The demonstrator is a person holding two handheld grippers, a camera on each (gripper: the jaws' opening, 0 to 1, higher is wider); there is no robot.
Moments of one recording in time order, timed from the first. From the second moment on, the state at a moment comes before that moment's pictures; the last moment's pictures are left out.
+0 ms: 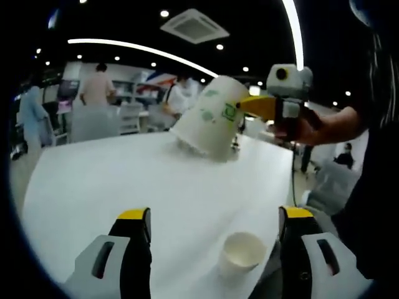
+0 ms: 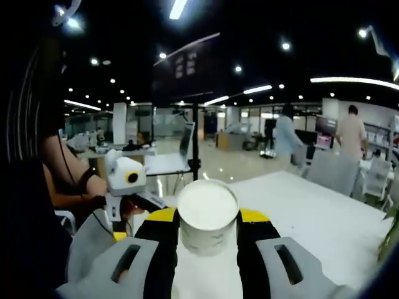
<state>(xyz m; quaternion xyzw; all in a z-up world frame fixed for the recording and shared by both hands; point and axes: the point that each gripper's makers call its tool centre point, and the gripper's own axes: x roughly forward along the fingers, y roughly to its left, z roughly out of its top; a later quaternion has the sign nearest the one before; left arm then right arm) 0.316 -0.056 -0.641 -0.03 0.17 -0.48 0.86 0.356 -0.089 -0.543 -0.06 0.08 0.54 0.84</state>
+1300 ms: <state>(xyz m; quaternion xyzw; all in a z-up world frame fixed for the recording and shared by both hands) 0.298 -0.072 -0.597 -0.11 0.13 -0.55 0.82 0.321 -0.093 -0.577 -0.02 0.12 0.57 0.81</state>
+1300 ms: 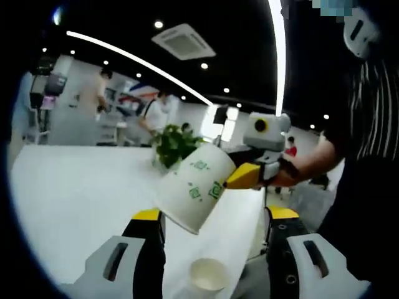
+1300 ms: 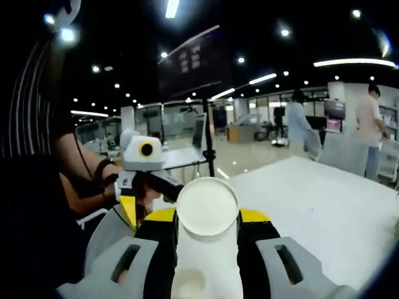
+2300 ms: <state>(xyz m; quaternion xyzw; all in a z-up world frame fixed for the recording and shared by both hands) 0.297 -0.063 -0.591 -0.14 0.14 -0.56 0.80 0.305 -0.087 -0.596 0.00 0.15 0.59 0.79</state>
